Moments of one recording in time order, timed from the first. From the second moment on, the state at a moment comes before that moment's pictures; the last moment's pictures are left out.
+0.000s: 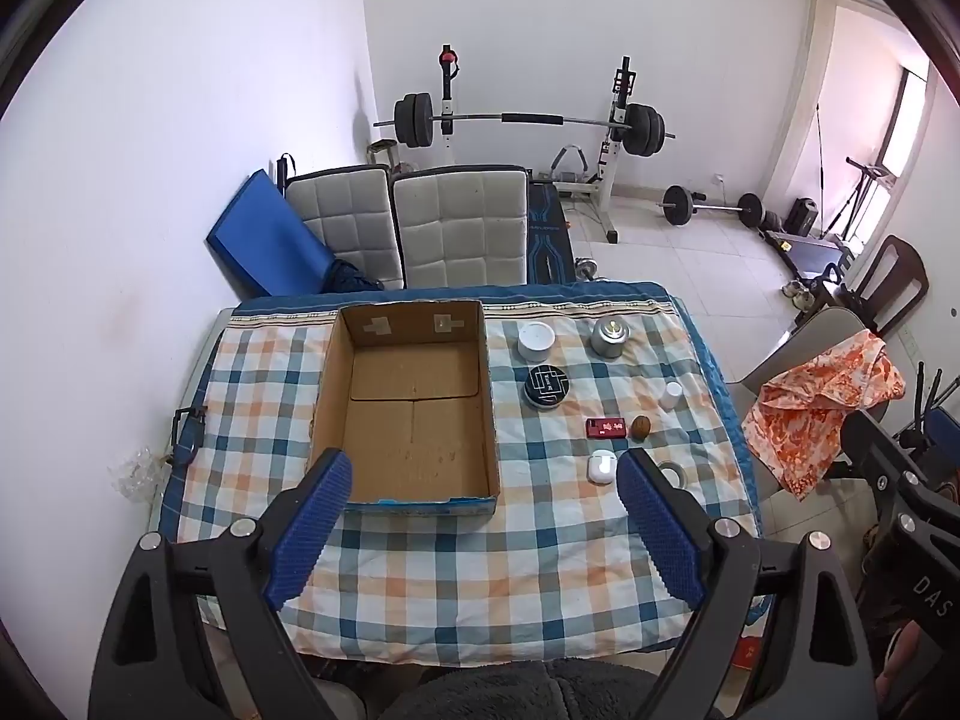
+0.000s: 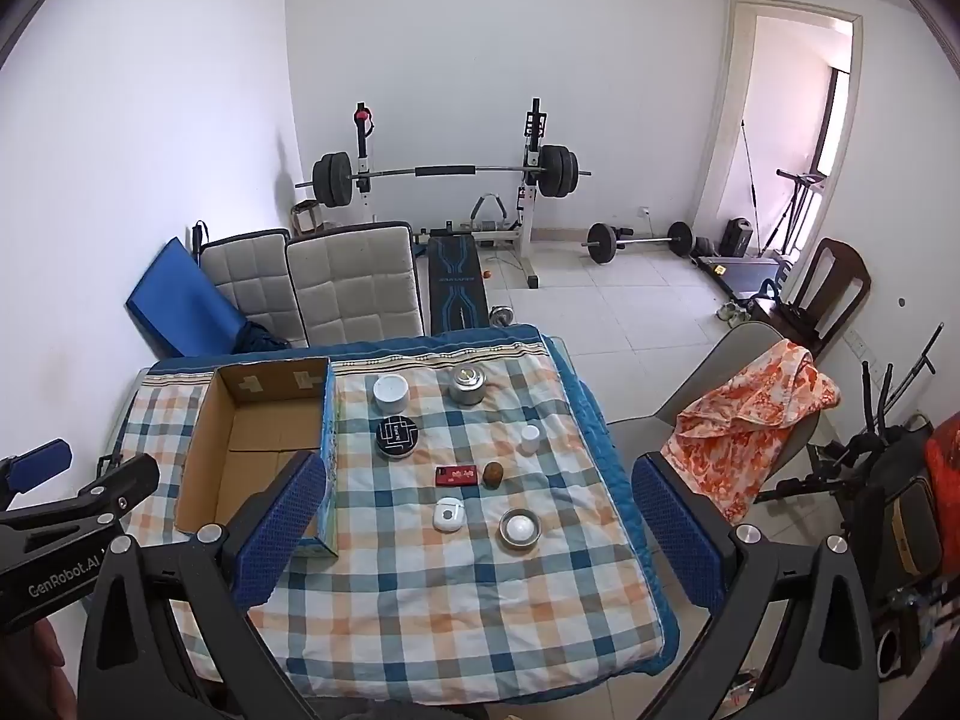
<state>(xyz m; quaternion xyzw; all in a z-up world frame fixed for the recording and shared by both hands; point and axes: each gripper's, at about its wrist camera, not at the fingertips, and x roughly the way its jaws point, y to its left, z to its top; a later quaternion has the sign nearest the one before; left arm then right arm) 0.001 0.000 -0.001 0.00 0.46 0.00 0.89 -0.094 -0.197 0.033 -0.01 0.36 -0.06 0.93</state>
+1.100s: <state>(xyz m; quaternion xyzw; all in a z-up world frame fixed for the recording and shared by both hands) -0.004 0.001 0.001 -0.01 0.46 0.00 0.89 -0.100 -0.203 0.042 0.00 0.36 -0.07 0.93</state>
